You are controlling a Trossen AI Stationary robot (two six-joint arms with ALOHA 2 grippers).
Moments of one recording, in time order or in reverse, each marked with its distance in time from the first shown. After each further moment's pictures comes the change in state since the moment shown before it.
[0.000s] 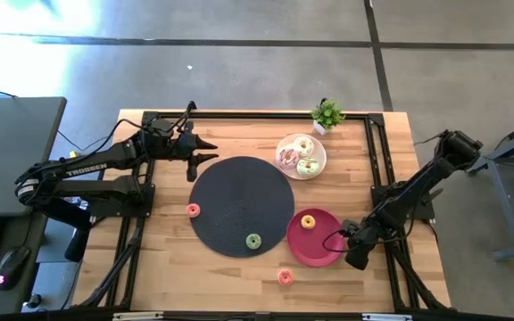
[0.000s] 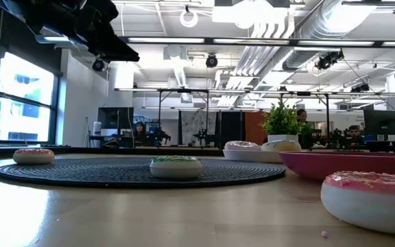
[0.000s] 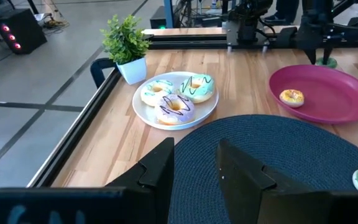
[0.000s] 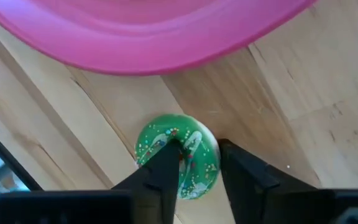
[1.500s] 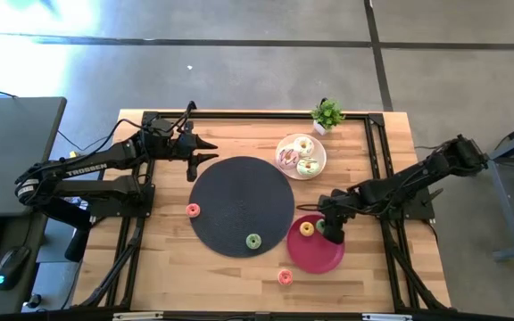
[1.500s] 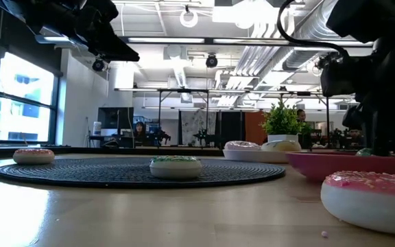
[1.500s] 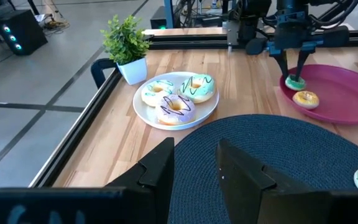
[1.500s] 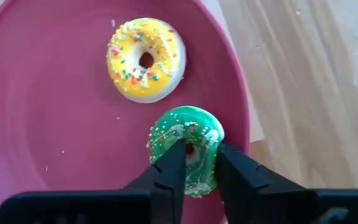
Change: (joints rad) left arm 0.000 0.000 0.000 0.000 -0.001 0.005; right arm -0.478 0.003 0.054 0.063 0.138 -0.711
